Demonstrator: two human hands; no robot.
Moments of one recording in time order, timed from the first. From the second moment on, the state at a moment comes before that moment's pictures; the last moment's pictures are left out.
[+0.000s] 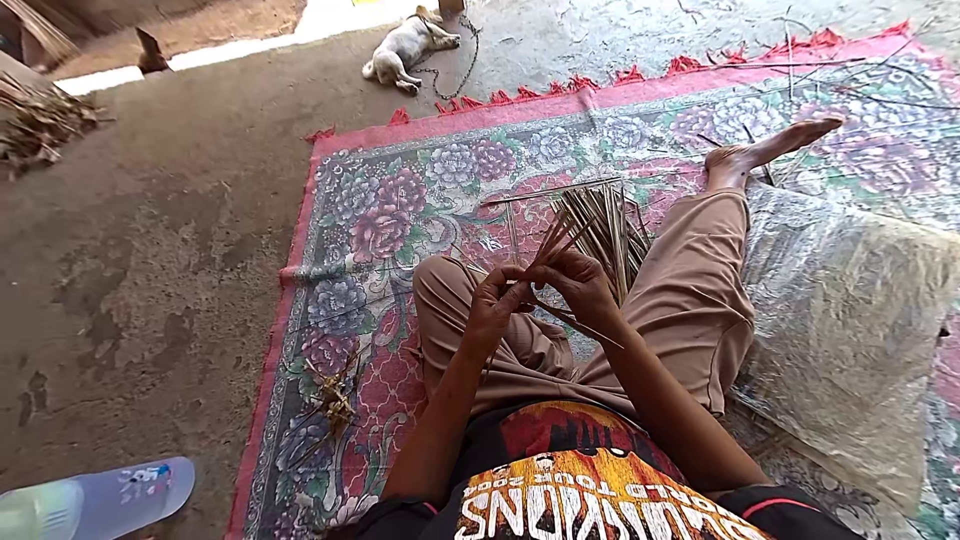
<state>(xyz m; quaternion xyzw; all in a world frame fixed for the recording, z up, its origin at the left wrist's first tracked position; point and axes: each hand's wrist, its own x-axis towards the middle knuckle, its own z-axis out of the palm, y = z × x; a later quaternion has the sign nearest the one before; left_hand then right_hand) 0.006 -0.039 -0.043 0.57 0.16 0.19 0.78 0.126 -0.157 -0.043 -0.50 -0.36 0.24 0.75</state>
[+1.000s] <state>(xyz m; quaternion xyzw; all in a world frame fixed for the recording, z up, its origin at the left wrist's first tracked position) -0.001 -0.038 -0.043 0.50 0.23 0.13 0.83 0.137 -0.162 -0.049 -0.53 -0.42 0.31 0.67</state>
